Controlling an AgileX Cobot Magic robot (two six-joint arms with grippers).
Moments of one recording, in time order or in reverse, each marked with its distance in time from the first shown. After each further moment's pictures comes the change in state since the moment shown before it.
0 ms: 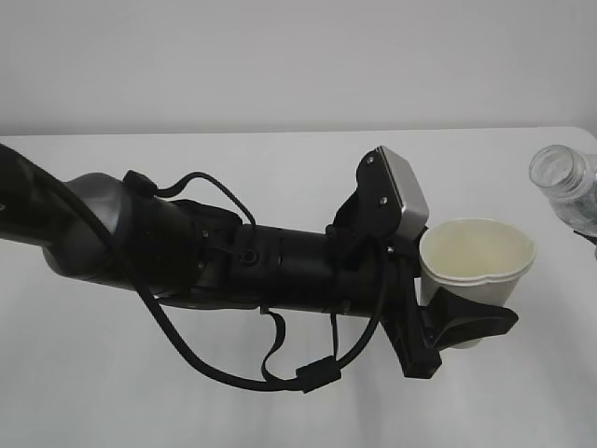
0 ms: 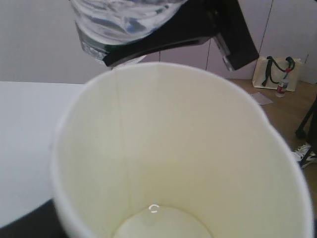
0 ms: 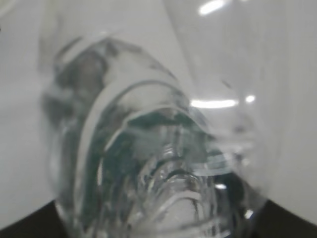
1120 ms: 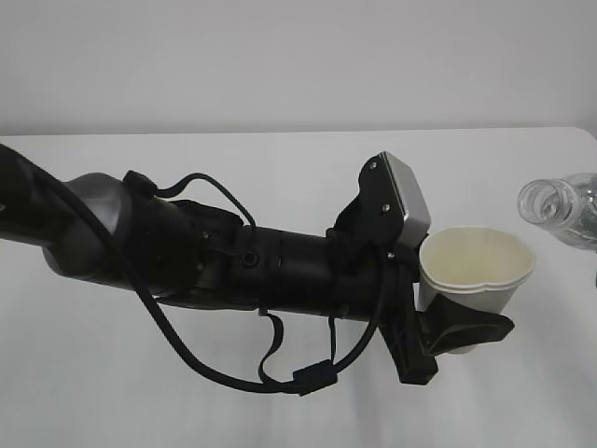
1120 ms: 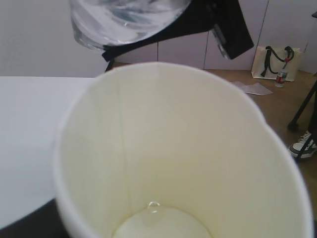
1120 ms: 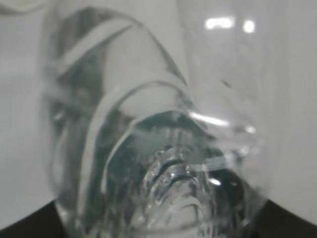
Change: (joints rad) left arm 0.000 0.000 0.000 0.028 0.021 0.000; right arm 0.000 0.000 0.000 -0.188 -0.010 0.000
